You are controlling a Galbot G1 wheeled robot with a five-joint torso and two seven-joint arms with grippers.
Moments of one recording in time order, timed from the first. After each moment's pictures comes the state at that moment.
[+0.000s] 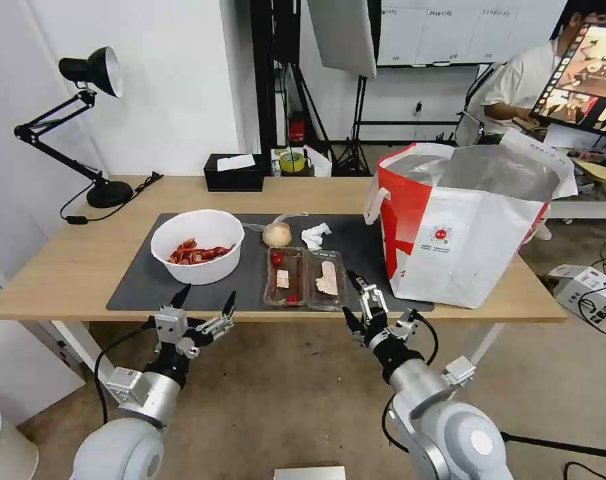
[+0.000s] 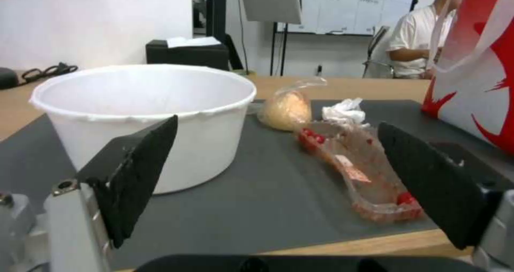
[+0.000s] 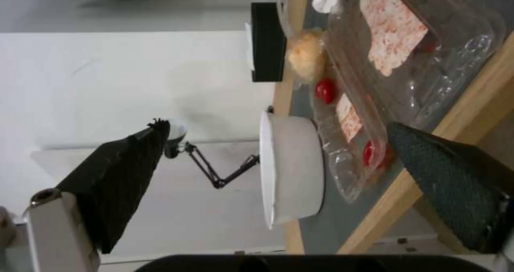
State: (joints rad) left arm 1.58 -1.22 -0.55 -2.19 -0.37 0.04 0.05; right arm -1.43 1.38 0.30 2.25 1.69 -0.09 0.39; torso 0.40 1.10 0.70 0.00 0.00
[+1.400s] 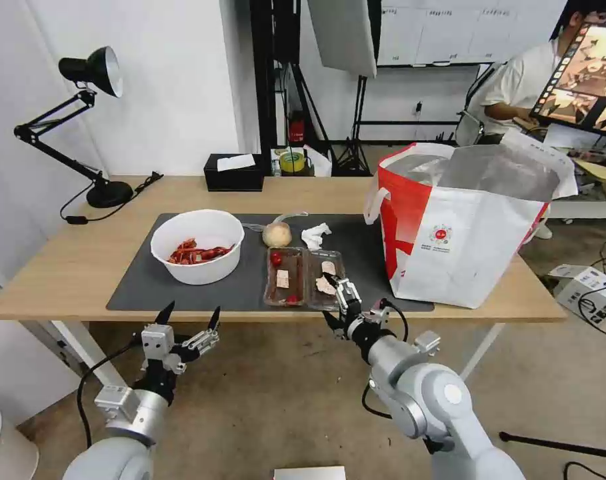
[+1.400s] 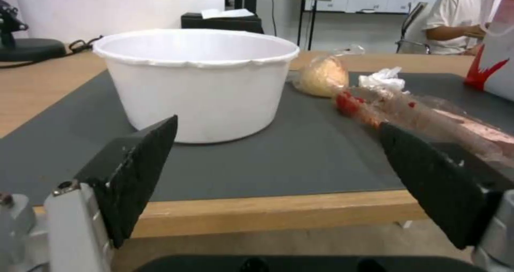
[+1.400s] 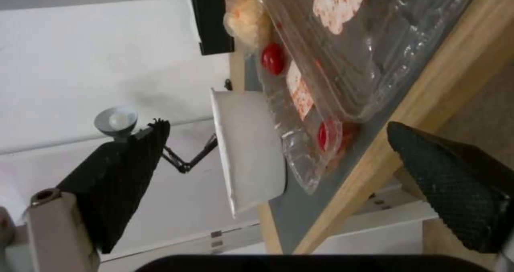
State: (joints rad) left arm 1.66 -1.26 -0.61 -2.17 -0.34 0.03 0.03; right arm -1.25 1.34 0.22 2.11 1.84 -0.08 0.55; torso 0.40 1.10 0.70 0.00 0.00
